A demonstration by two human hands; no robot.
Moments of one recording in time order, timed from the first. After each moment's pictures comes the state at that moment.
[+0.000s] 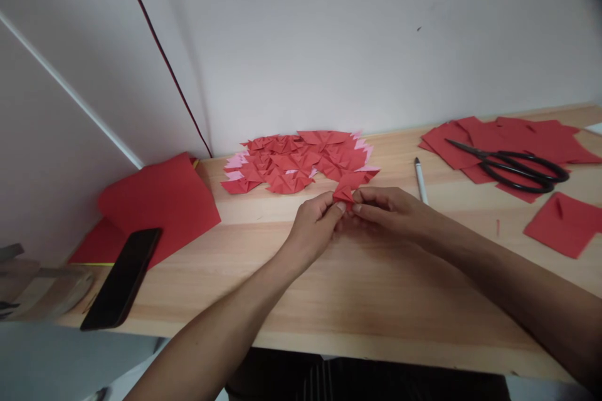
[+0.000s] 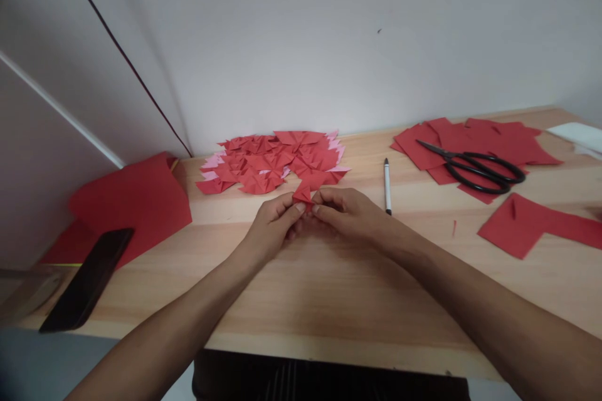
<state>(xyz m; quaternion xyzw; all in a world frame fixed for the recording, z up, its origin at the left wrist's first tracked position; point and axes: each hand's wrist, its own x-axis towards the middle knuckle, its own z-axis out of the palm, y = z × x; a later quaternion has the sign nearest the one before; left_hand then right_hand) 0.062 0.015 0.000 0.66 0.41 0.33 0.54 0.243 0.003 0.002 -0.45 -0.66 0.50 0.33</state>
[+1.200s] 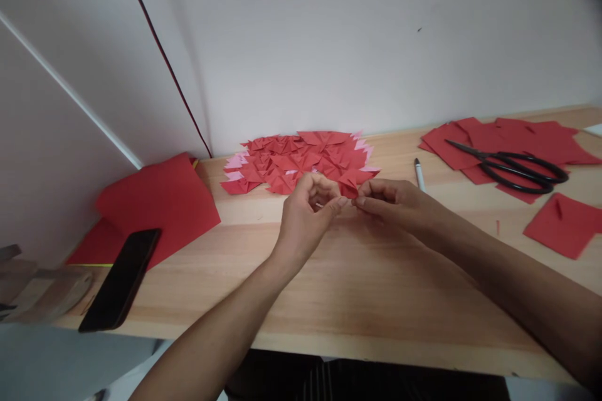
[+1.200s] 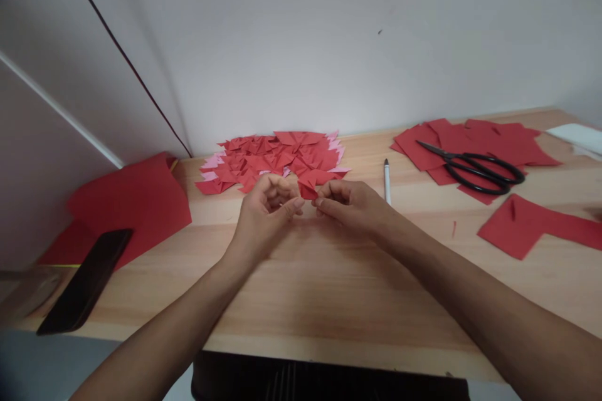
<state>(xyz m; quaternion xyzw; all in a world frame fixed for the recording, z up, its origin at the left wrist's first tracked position) 0.059 0.017 0.011 0.64 0.40 0.44 0.49 0.244 0.003 0.009 -0.53 -0.59 0.49 0.36</state>
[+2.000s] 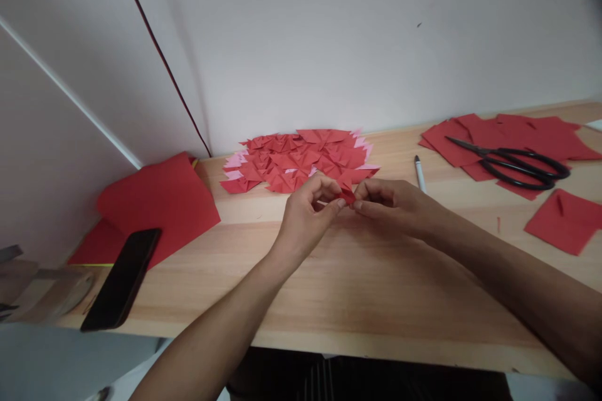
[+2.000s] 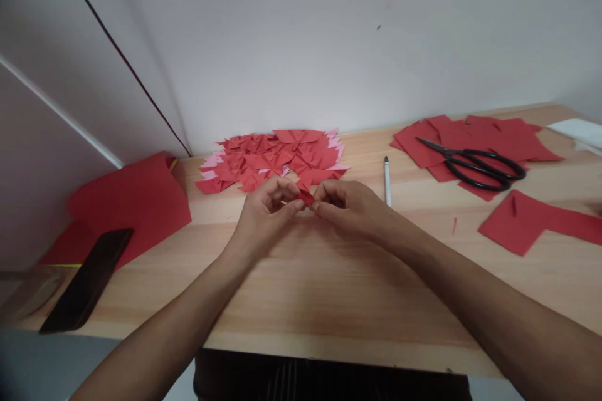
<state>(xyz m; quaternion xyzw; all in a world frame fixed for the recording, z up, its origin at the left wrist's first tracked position) 0.058 0.019 0.015 0.66 0.39 0.40 0.50 0.244 0.001 0.012 -0.51 -0.65 0.46 0.34</state>
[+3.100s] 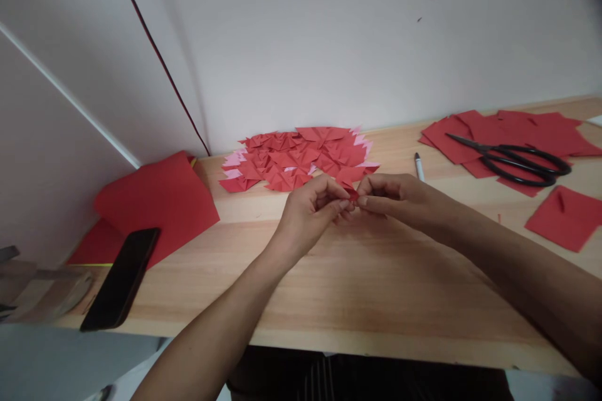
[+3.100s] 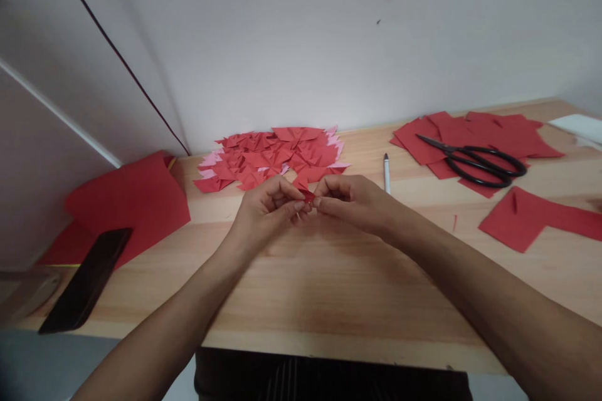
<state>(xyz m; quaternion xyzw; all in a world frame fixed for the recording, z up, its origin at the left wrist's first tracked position) 0.057 0.019 0.016 0.63 0.31 0.39 0.60 0.250 -0.001 0.021 -0.48 -0.63 0.50 0.34</state>
